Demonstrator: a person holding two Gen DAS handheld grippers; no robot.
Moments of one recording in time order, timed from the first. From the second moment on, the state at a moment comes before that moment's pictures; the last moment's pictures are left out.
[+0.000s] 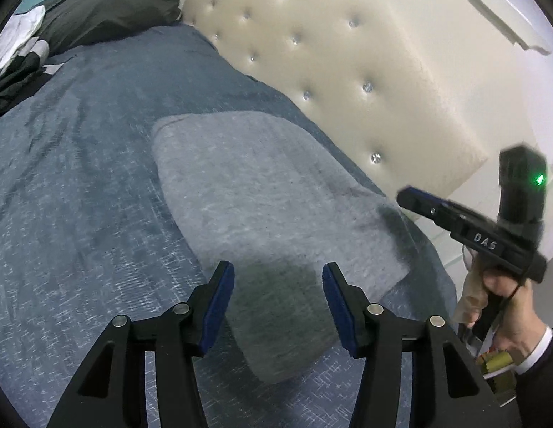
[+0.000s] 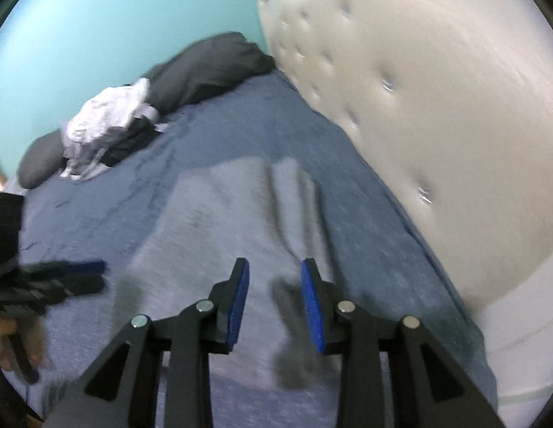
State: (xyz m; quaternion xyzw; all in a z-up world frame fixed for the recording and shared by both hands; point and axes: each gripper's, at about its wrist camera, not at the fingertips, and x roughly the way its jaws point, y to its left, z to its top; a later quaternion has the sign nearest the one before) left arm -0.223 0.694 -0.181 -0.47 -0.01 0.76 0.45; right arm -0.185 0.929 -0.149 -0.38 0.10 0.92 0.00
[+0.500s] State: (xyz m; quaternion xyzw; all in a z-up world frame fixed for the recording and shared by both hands) left arm -0.218 0.689 -0.215 -0.49 0.01 0.75 0.44; right arm -0.233 0.948 -0.212 -0.46 0.11 0.88 0.04
